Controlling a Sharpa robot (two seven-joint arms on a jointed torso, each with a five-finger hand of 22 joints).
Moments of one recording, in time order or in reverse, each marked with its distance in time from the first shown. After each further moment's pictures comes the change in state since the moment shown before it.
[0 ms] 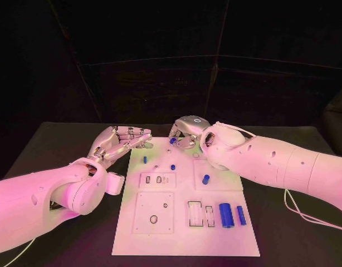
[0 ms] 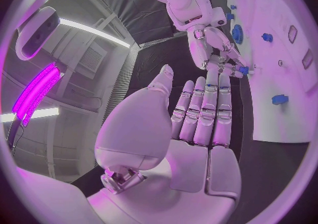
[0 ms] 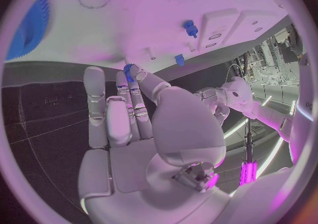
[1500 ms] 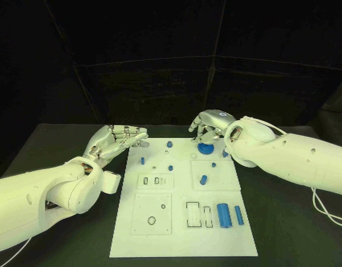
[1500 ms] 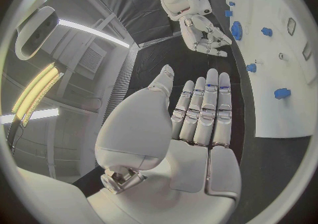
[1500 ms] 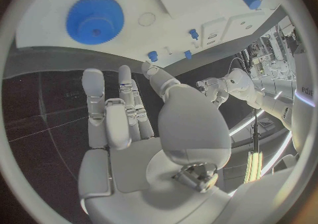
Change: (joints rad) left arm 0.010 -0.012 0.000 -0.010 0.000 0.003 -0.006; left_hand 0.000 0.000 0.003 -0.003 0.000 0.000 0.000 -0.005 0.000 -0.007 0.000 0.000 0.000 0.000 0.000 0.000 0.001 0.000 0.000 0.000 0.000 -0.001; right arm 0.010 -0.218 0.051 0.157 0.042 0.026 -0.036; right_hand -0.093 -0.152 -0.090 0.105 0.058 -0.146 0.007 0.000 0.000 0.099 -0.012 0.159 0.069 -0.003 0.002 0.047 0.051 0.000 -0.001 0.008 0.032 0.026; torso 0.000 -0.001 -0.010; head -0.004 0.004
